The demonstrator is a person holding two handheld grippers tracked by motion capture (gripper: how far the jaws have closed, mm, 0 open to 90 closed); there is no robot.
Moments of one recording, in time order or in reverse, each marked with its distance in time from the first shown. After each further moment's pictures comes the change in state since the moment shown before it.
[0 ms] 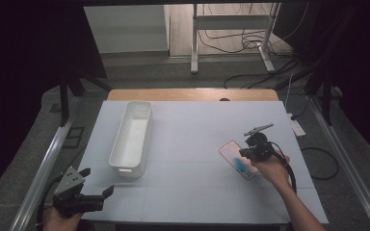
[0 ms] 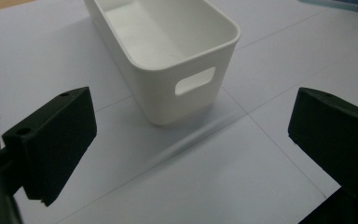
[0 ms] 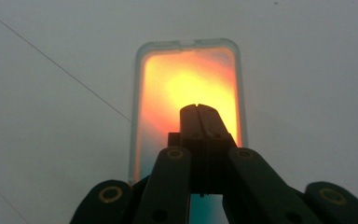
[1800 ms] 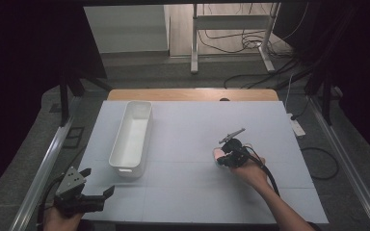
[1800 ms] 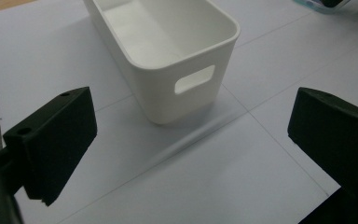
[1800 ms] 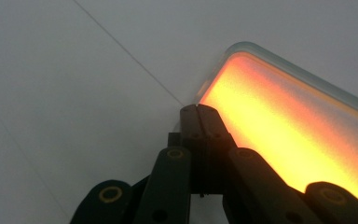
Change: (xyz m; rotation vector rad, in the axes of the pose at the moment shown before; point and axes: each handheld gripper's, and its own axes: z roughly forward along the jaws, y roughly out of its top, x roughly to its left) left arm -0.002 0.000 0.001 0.009 0.006 0.013; right arm 0.055 0.015 0.038 0.076 0.123 -0.104
